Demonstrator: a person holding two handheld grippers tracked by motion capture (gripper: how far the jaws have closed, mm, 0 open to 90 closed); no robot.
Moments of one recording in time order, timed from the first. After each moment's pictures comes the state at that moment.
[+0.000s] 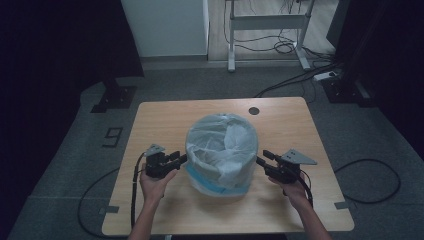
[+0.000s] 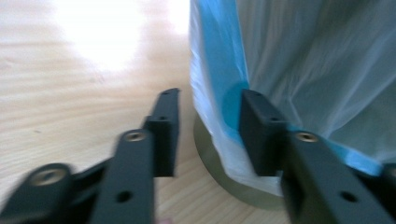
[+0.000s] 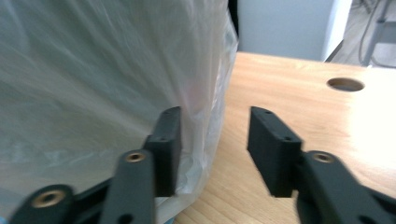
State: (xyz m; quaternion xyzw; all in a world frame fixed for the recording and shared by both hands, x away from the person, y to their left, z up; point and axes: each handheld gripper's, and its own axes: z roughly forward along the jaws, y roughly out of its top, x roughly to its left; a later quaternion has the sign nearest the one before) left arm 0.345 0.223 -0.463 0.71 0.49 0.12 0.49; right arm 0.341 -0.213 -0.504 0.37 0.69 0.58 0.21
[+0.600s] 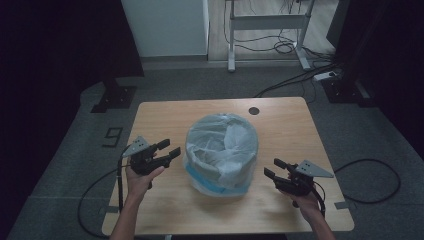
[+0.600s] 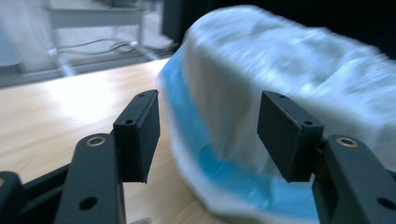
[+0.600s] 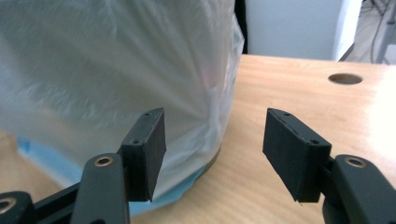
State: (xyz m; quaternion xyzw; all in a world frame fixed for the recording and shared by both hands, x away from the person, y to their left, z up) left arm 0.341 0.239 -0.413 0.73 0.34 0.15 0.57; right arm 0.304 -0.239 -0.508 0.36 0.69 0.60 0.19
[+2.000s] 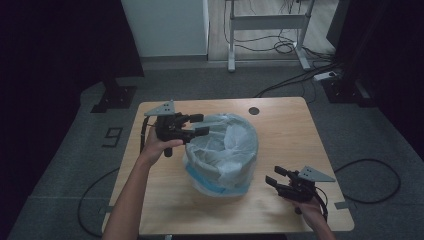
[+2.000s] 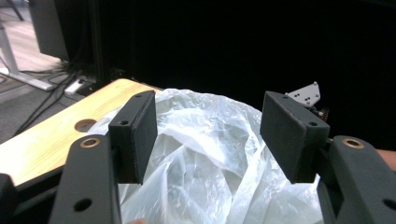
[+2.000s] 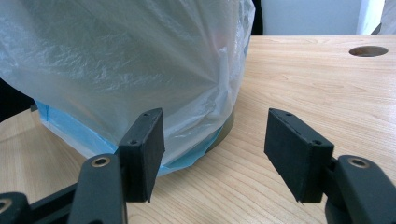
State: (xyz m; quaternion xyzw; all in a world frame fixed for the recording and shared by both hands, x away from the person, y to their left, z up) left arm 0.412 0.168 -0.346 0.79 0.17 0.02 0.59; right arm 0.297 -0.248 -0.525 0.36 0.69 0.60 0.15
